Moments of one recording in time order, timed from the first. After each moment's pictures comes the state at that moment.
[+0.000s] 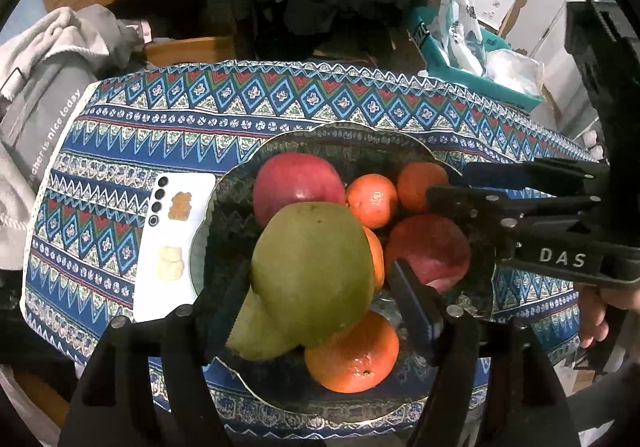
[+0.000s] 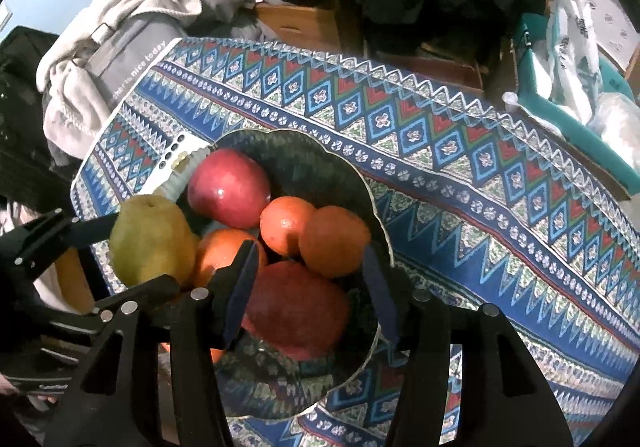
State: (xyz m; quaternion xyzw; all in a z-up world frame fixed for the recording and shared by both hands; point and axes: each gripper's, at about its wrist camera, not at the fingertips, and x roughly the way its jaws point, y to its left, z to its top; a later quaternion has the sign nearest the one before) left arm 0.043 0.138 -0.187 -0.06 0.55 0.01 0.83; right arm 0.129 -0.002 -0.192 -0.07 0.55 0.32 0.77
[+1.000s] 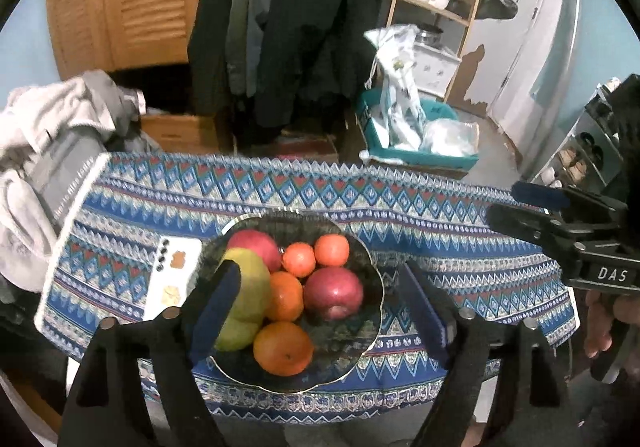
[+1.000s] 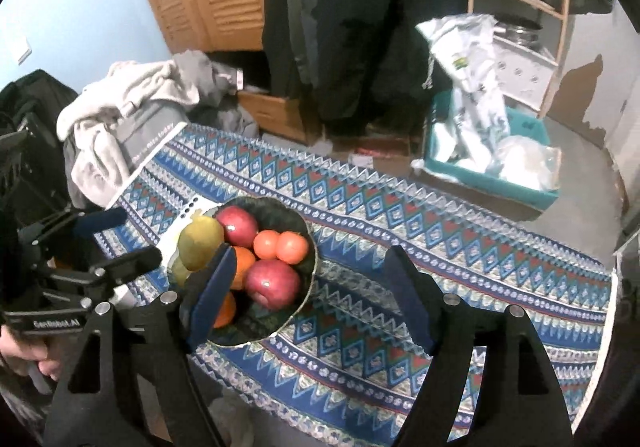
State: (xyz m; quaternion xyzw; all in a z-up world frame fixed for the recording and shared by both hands) left arm -0.010 0.098 -0.063 -0.07 0.43 -0.02 0.90; right arm 0.056 -0.101 -0.046 -0.05 0.43 0.27 0.86
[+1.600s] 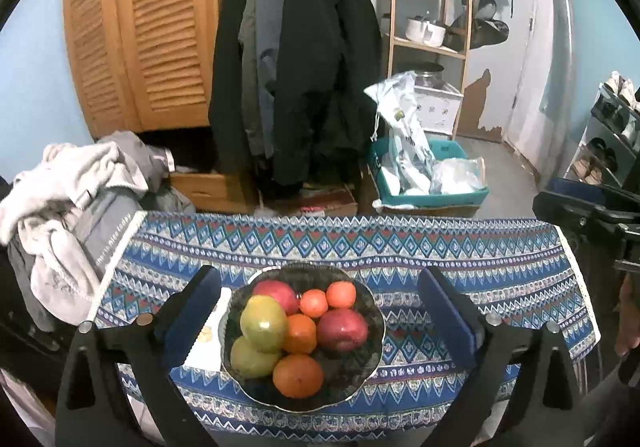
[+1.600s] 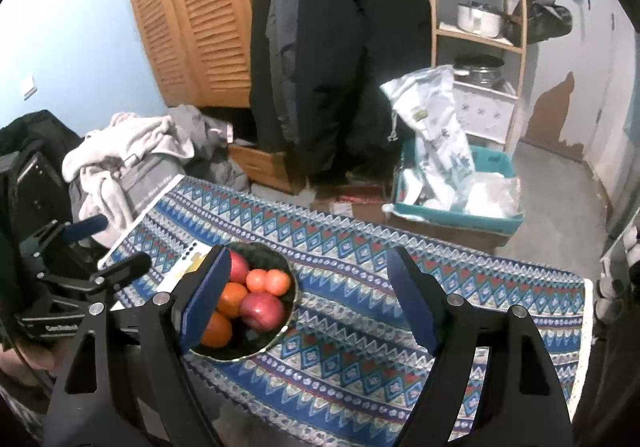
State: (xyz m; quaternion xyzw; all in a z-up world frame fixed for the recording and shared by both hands) left arm -0.031 0.070 -0.009 -0.01 0.36 0.02 0.93; right arm 0.029 -0.148 0.010 -0.02 0.36 0.25 0.90
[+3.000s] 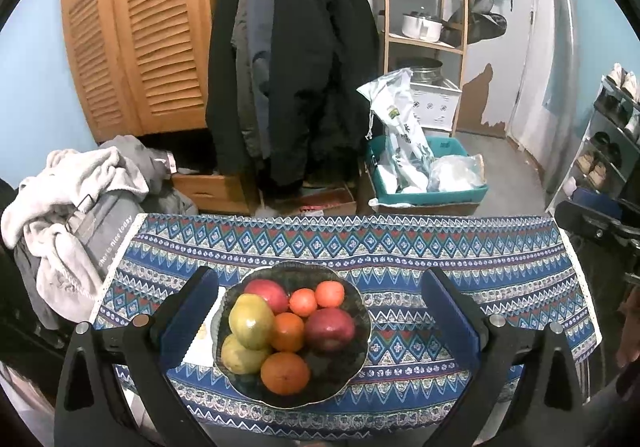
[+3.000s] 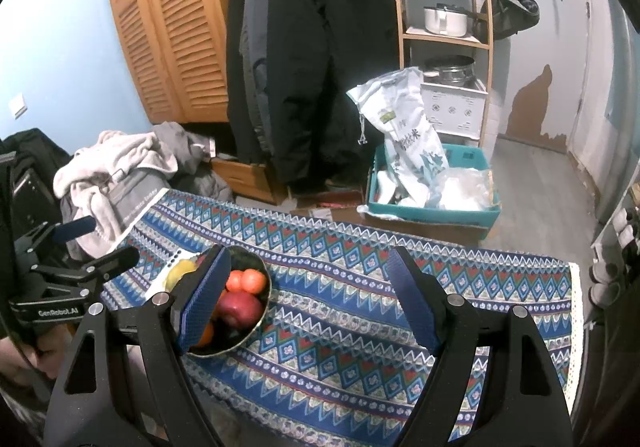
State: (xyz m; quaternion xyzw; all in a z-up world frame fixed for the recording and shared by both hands) left arm -0.029 0.041 -0.005 0.00 0.36 0.03 0.93; right arm 0.016 -0.194 0.009 0.00 0.34 0.22 0.91
